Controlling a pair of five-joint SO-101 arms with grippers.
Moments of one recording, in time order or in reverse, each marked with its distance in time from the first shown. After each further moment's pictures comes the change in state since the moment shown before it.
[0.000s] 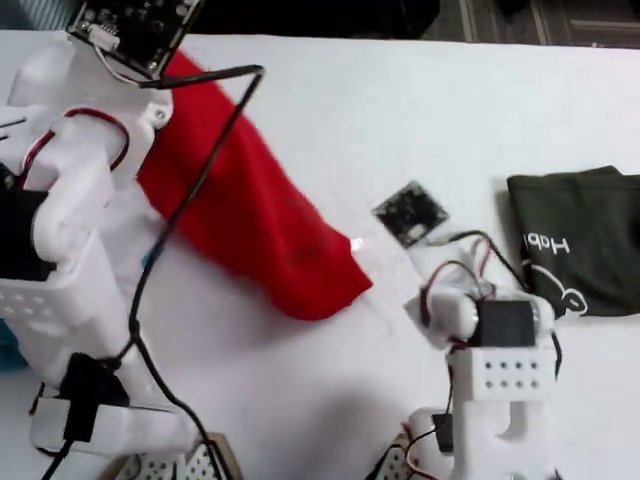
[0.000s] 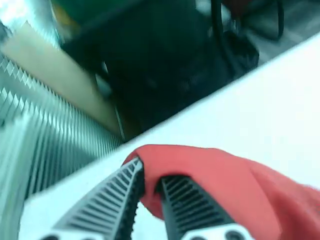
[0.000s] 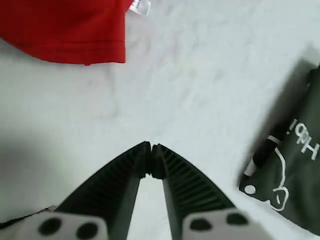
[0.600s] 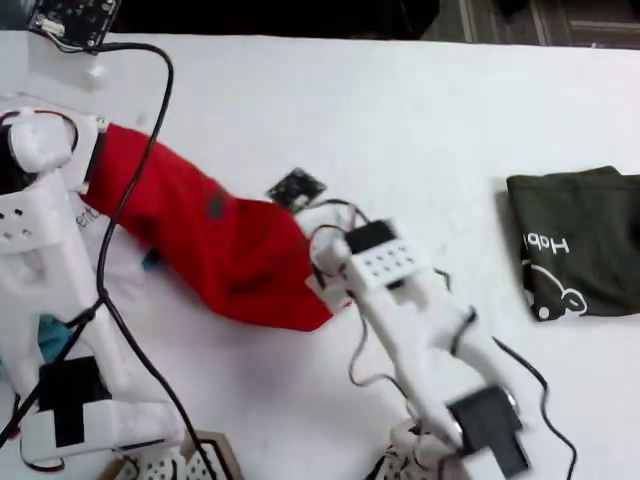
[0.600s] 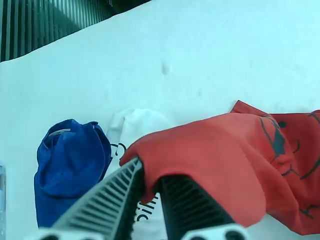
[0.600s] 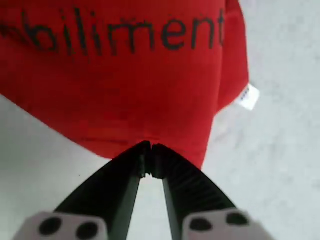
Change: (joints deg) left arm -16.9 -0.4 22.9 0.4 0.3; right arm -23.5 45.1 -9.8 -23.6 -17.7
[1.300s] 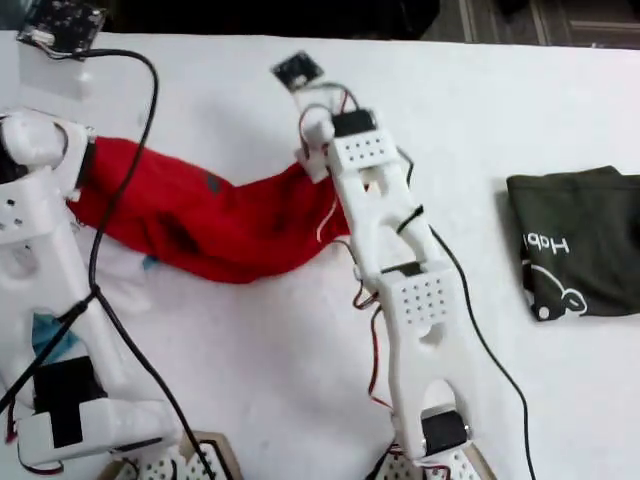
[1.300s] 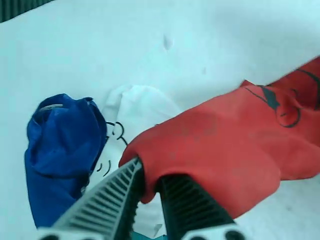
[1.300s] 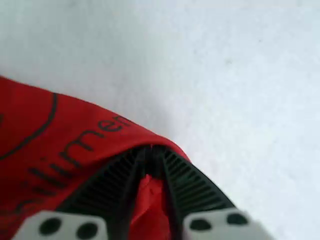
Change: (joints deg) left arm -3.7 0.0 5.5 -0.7 0.0; right arm 9.0 60.6 -94.5 20.0 0.0
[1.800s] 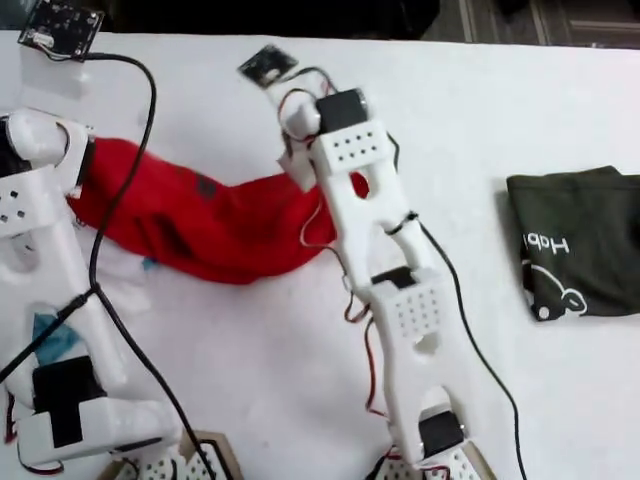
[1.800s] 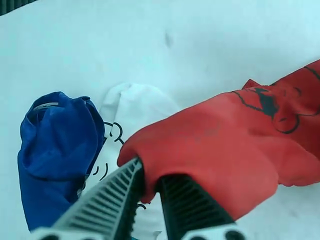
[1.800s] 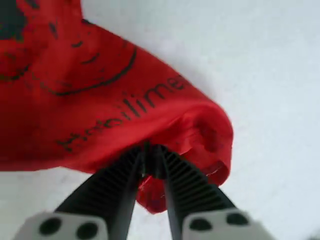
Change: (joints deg) left arm -0.3 0.0 5.8 -4.5 0.0; right arm -6.2 -10.3 0.1 18.6 4.4
